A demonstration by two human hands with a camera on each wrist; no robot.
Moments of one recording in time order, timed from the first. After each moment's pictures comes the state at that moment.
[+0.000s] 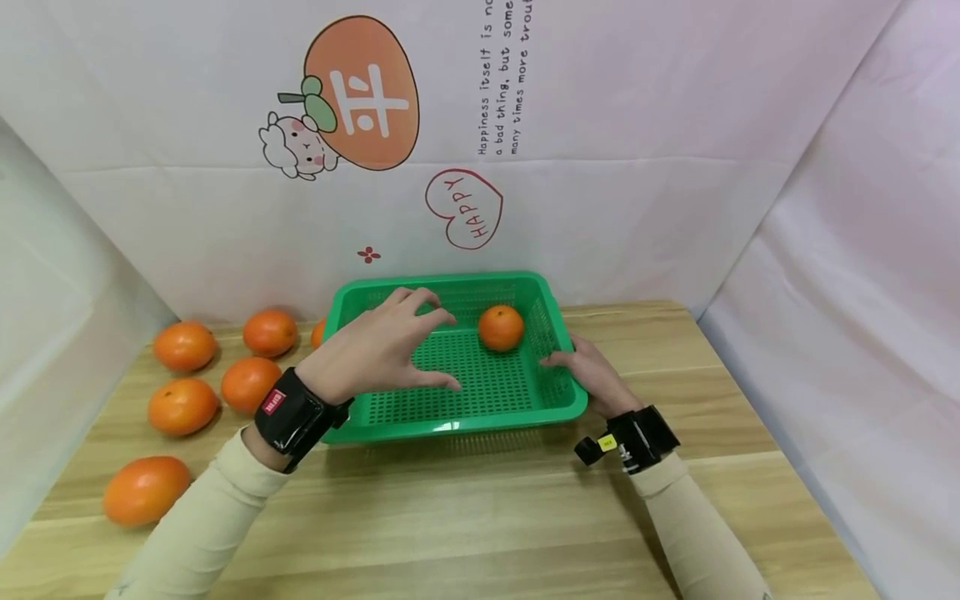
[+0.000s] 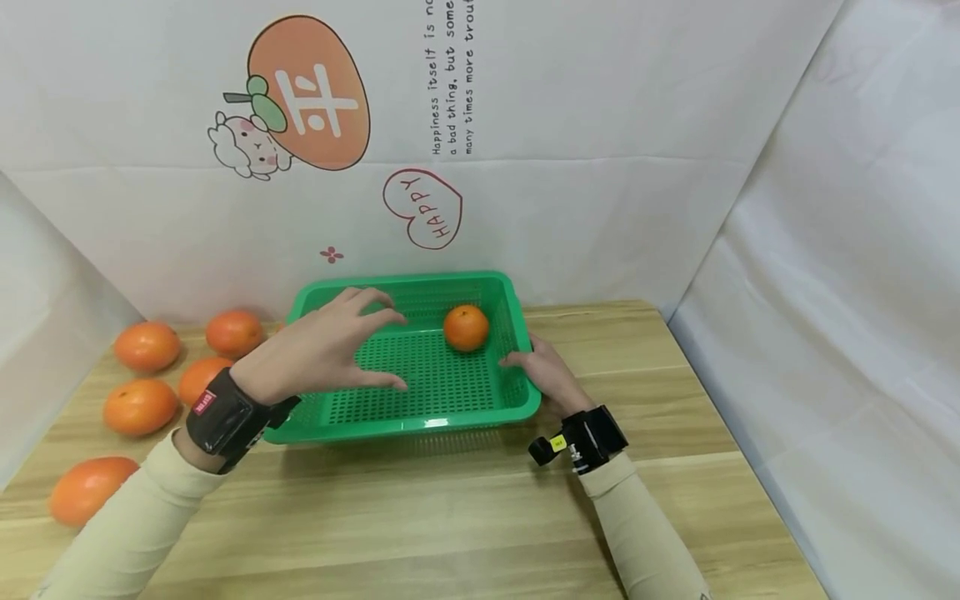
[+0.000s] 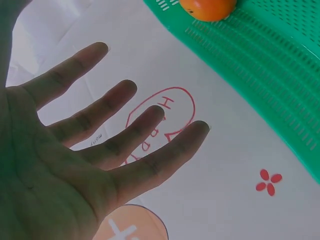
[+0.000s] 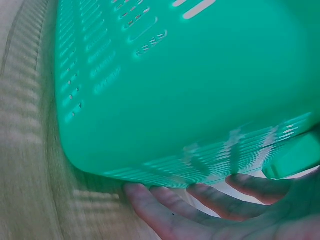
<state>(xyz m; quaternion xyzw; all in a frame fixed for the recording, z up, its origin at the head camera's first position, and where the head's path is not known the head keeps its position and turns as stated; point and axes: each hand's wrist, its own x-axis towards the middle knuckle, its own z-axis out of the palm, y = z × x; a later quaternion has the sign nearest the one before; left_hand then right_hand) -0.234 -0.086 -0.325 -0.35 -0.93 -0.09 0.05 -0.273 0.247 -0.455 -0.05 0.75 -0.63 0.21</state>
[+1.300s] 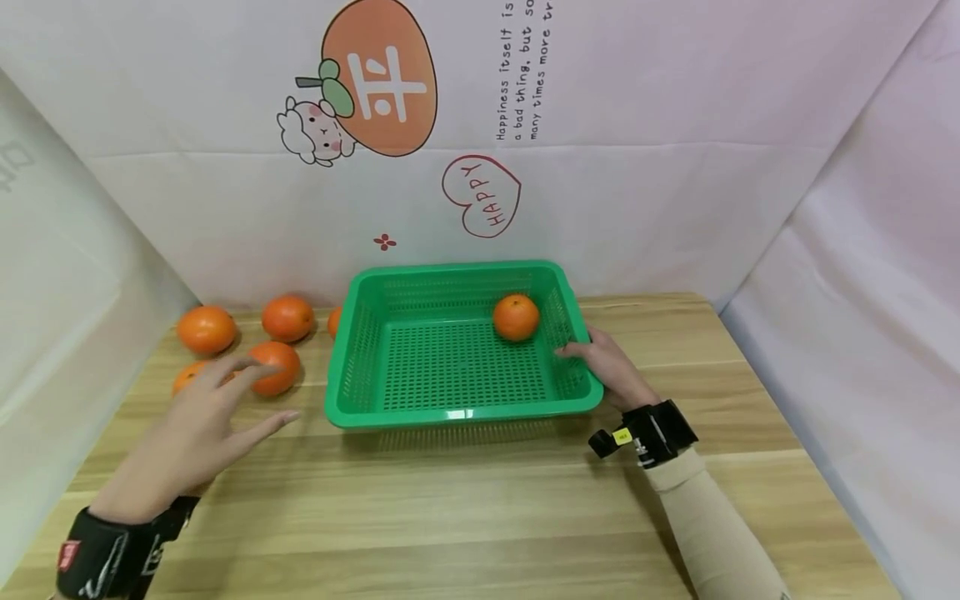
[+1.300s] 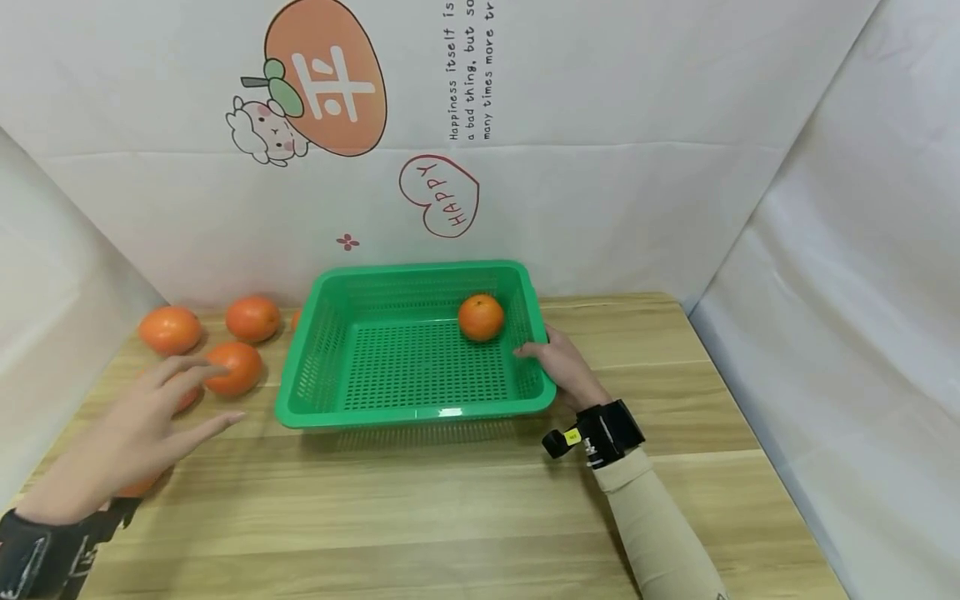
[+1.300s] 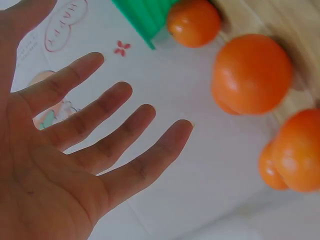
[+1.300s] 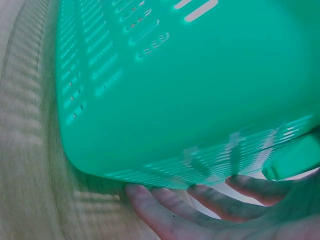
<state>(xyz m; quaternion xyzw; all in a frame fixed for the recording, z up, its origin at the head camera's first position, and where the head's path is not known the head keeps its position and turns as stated) -0.141 -0.259 -0.381 -0.21 -0.95 -0.14 0.18 -0.275 0.245 -0.454 -0.05 0.75 -0.62 0.20</state>
